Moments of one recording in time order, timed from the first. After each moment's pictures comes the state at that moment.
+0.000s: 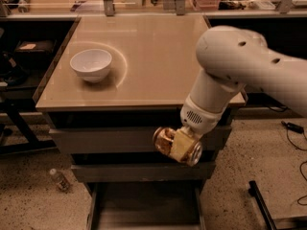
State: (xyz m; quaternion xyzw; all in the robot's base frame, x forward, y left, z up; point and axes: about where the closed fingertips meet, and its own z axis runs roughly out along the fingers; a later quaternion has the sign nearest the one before) arm 0.434 -0.086 0.772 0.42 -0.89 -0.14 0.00
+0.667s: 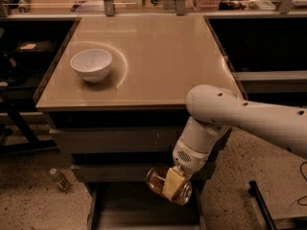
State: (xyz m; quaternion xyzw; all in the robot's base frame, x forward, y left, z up) arm 0.376 -0.065 0.659 0.40 -0.88 -0.23 0.10
